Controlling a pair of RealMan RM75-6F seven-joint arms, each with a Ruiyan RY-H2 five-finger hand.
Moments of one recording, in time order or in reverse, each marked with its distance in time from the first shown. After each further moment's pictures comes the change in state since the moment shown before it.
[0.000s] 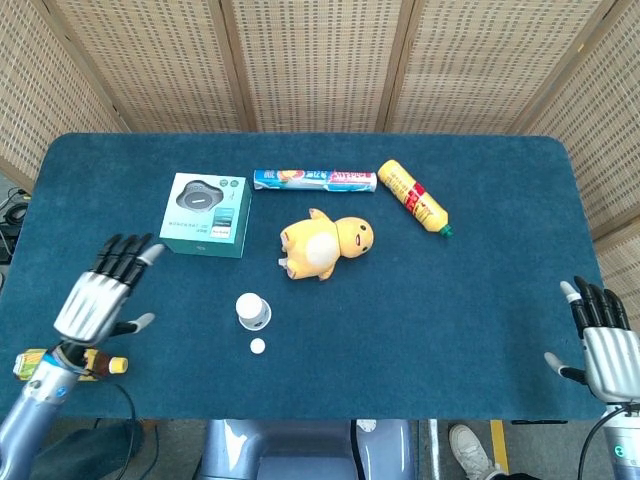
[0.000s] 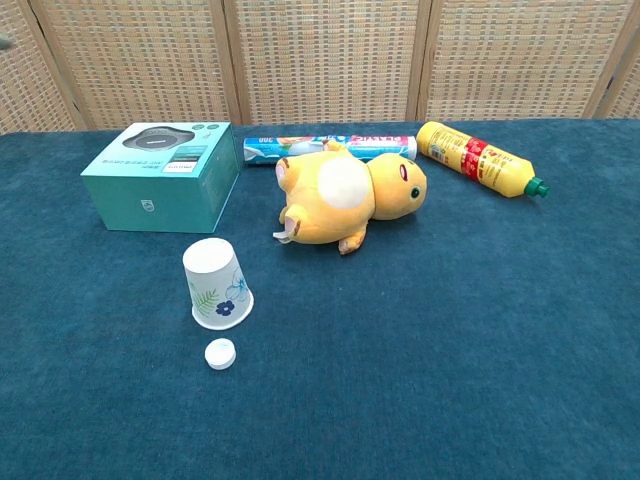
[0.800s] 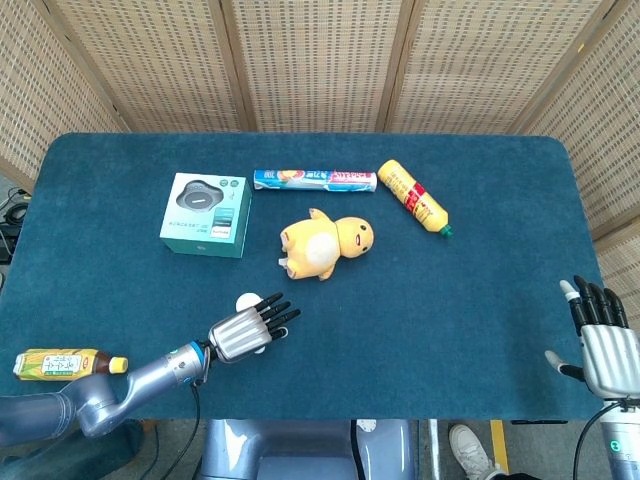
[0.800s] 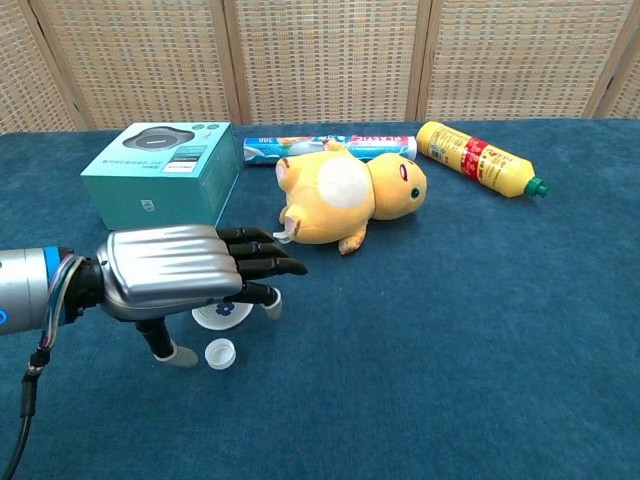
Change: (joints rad) left arm -0.415 -0.368 0.037 0.328 0.242 -0.597 0.156; right arm 0.010 -0.024 0.007 0.025 0.026 -0.016 -0.034
